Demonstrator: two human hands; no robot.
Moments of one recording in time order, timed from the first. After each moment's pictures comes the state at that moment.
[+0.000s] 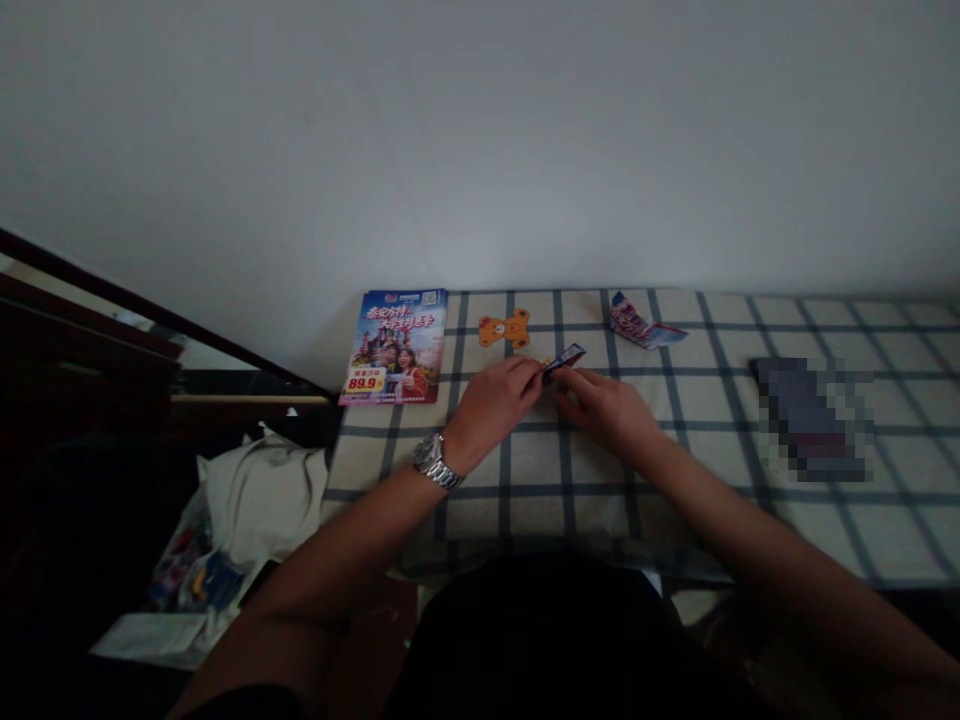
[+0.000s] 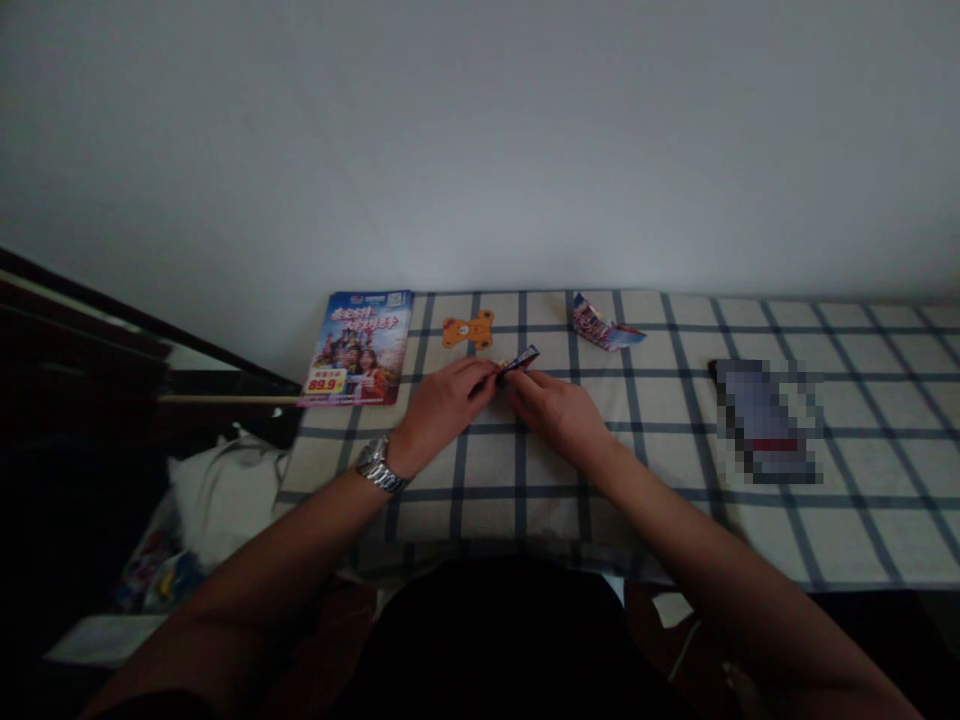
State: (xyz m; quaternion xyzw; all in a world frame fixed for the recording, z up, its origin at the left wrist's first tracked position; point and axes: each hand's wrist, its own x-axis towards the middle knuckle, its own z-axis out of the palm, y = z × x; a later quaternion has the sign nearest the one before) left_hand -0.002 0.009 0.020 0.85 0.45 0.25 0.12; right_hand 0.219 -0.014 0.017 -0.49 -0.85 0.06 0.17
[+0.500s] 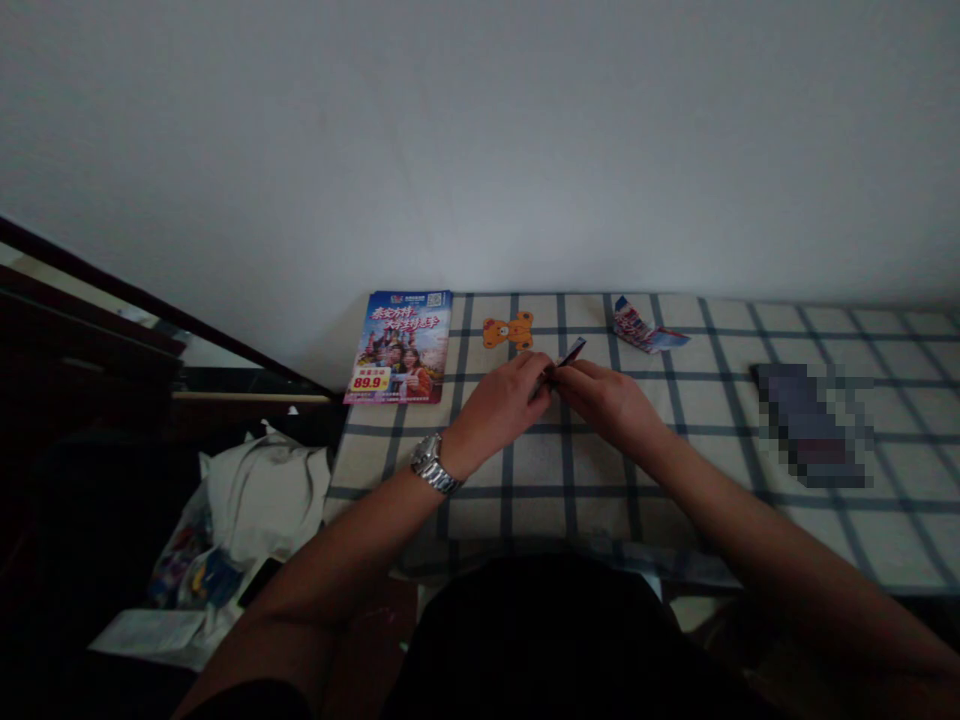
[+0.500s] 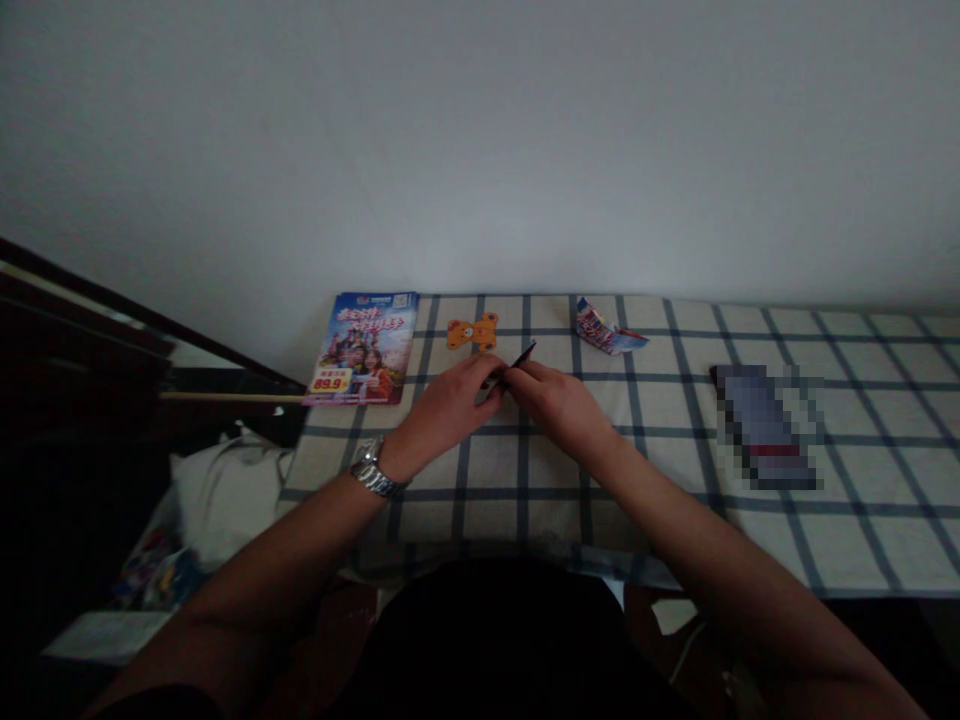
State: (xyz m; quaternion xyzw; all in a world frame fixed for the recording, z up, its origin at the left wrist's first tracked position) left_hand 0.002 0.009 0.037 0.84 0.43 0.26 0.19; right_hand 0.215 -0.003 0.035 -0.44 -0.87 0.08 0.19
